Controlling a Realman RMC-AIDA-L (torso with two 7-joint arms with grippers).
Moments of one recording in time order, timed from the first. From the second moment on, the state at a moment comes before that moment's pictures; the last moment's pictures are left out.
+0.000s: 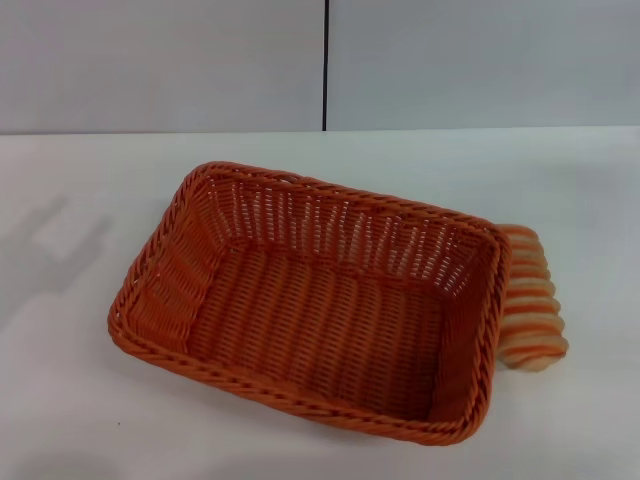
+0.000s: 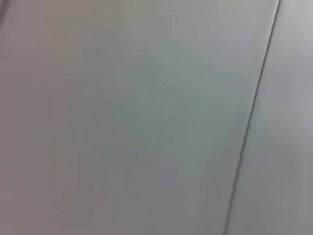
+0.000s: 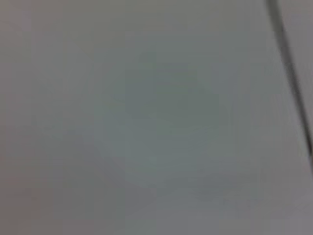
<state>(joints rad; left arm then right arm) -0.10 -2.06 0.56 0.64 1.33 1.73 -1.25 0.49 2.03 -0.35 -1.18 -2.24 -1.42 2.15</state>
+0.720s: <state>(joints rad) -0.05 -2.06 0.45 0.27 1.31 1.83 -0.74 0.65 2.03 -0.62 -1.06 -2.60 -1.59 2.39</state>
